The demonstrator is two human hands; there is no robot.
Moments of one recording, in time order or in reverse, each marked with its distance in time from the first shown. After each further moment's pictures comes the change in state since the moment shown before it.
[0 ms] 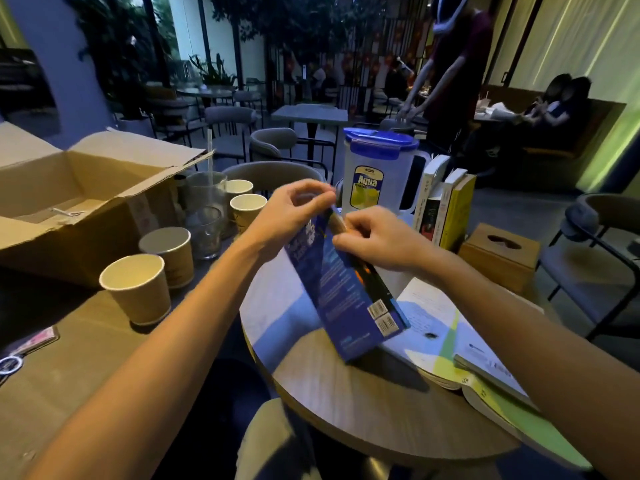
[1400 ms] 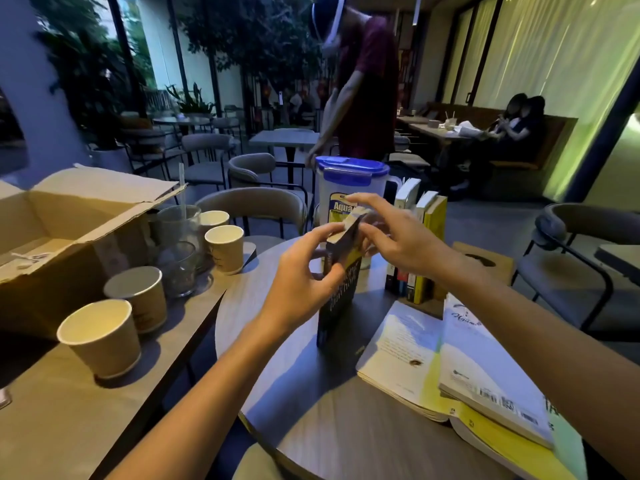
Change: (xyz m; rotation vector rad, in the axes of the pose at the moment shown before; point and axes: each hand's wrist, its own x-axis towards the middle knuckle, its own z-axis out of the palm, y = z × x) left_hand -0.019 -0.024 0.064 0.220 0.116 0.332; right_hand -0.010 0.036 -0.055 -0.118 0.220 -0.098
